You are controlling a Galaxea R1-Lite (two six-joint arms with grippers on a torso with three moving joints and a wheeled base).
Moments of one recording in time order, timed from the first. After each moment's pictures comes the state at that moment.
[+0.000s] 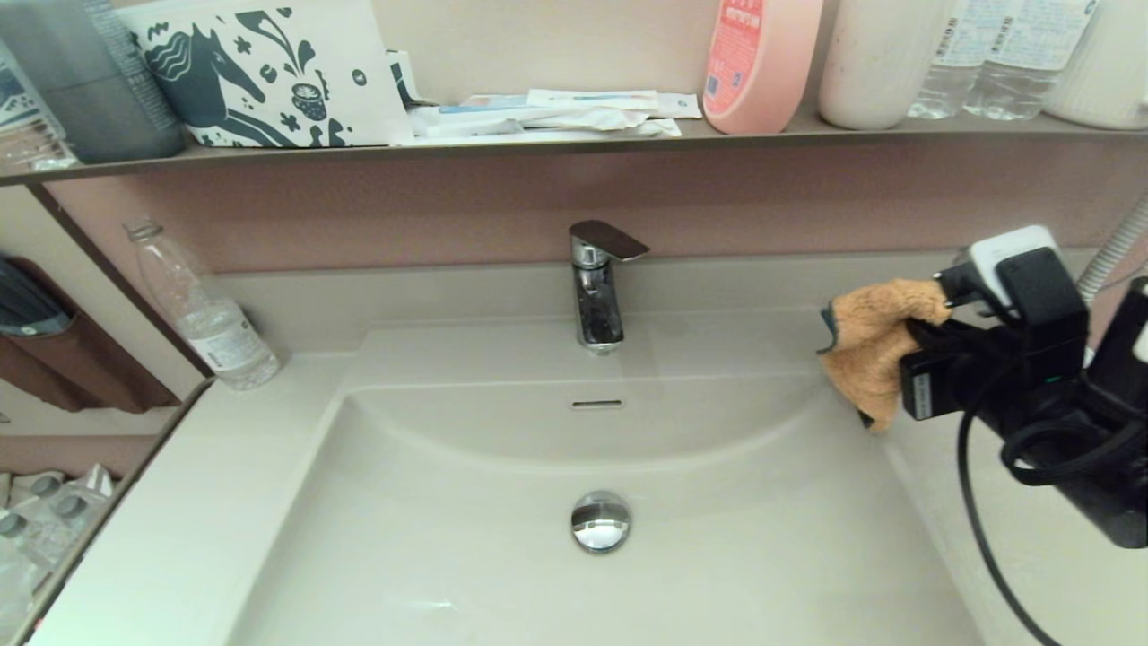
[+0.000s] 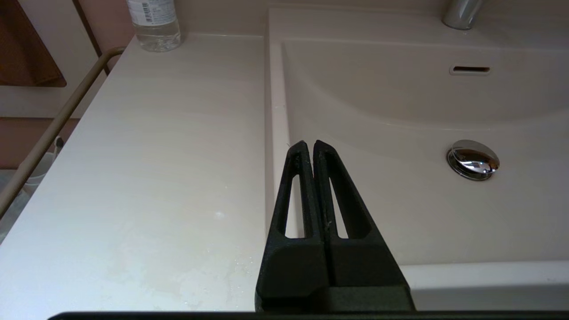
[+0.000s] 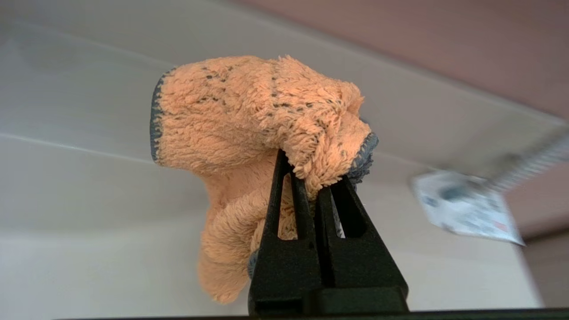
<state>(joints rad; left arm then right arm) 0.00 0.00 0.00 -0.07 -0.02 -0.06 0.44 1.48 -0.62 -0.83 -0.49 -0.32</state>
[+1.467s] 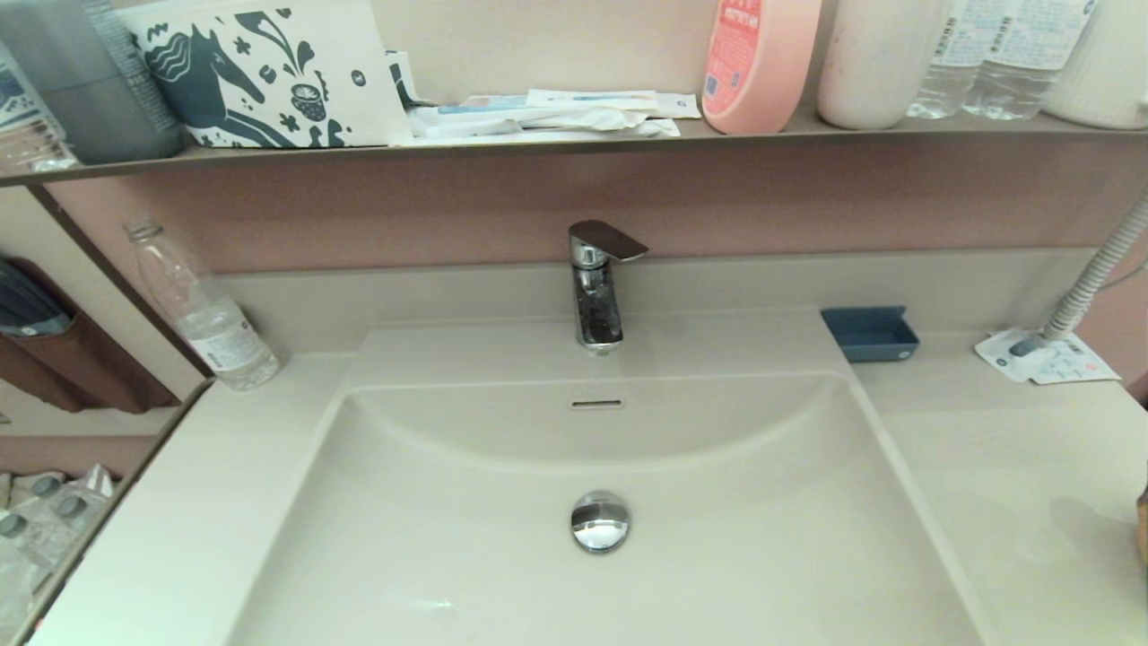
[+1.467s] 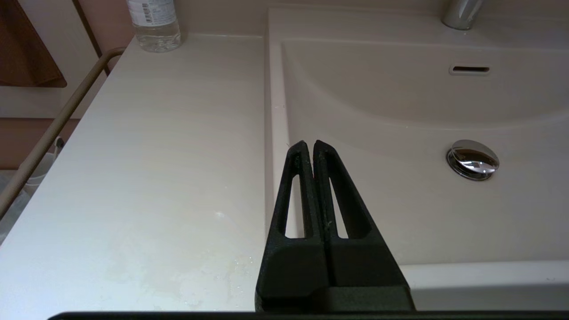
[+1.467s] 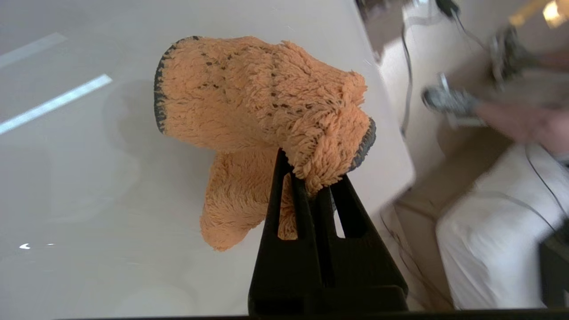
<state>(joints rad) 0.00 0.00 0.00 -0.07 -0.02 -0.05 -0.39 1.38 -0.96 0.42 -0.34 -0.05</state>
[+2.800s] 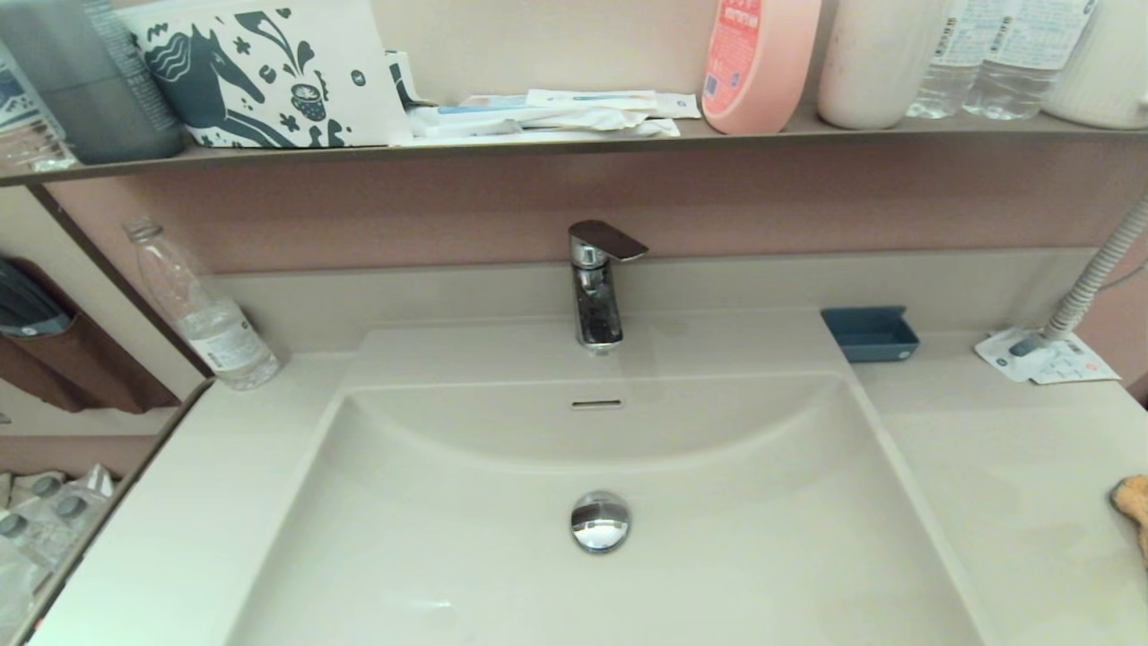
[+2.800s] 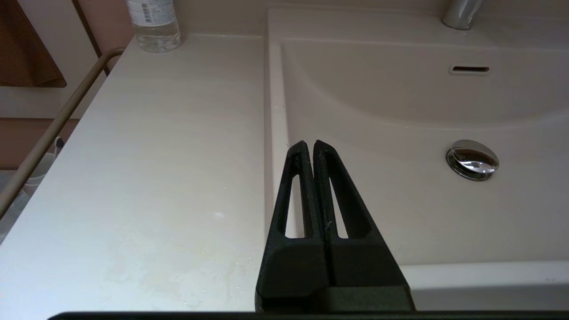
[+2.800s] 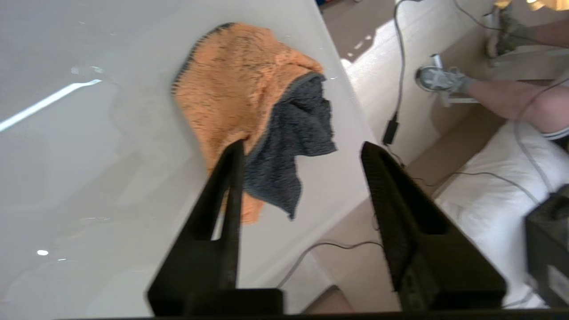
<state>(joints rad) 0.00 0.00 0.00 -0.07 -0.02 -0.05 -0.42 1.48 -1.24 0.65 -0.34 -0.02</state>
